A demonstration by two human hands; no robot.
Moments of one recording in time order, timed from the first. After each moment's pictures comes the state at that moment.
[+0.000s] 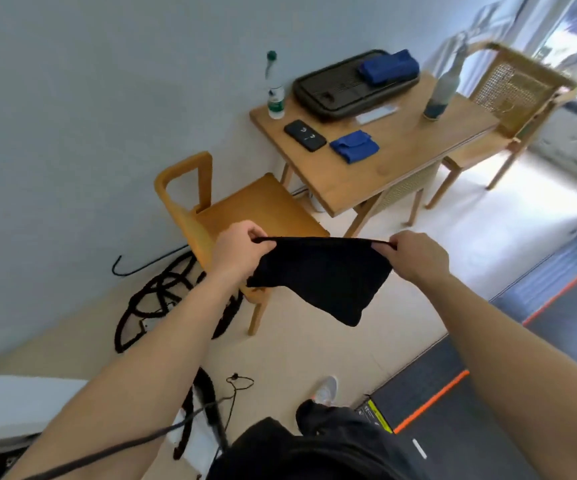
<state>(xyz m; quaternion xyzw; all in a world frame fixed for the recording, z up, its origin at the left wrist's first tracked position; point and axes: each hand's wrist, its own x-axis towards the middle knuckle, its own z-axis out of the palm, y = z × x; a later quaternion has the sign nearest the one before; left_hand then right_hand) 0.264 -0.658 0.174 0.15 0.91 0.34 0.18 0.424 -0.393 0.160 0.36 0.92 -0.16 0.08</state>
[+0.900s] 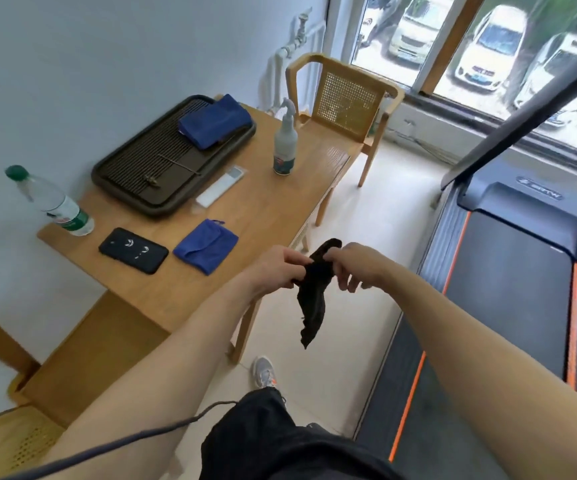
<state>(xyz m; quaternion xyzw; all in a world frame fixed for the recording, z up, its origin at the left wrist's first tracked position) 0.149 -0.169 0.165 0.38 0.66 0.34 0.56 0.308 -0.056 0.193 0.49 0.73 -0.44 0.16</state>
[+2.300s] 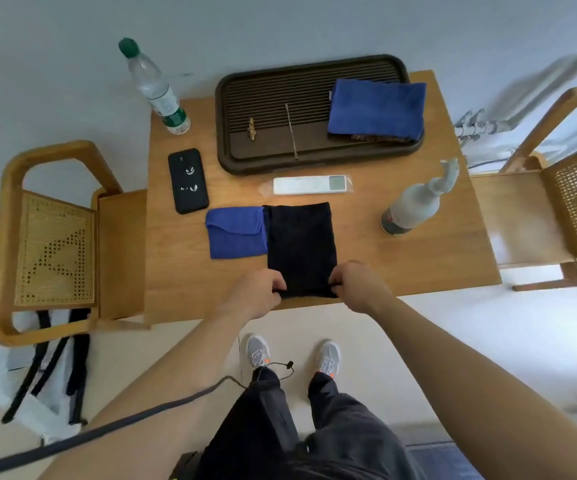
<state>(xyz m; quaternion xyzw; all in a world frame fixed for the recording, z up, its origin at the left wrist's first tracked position) 0.094 -0.038 0.039 0.05 0.91 0.23 0.35 0.105 0.188 0.035 0.03 0.92 -0.22 0.33</state>
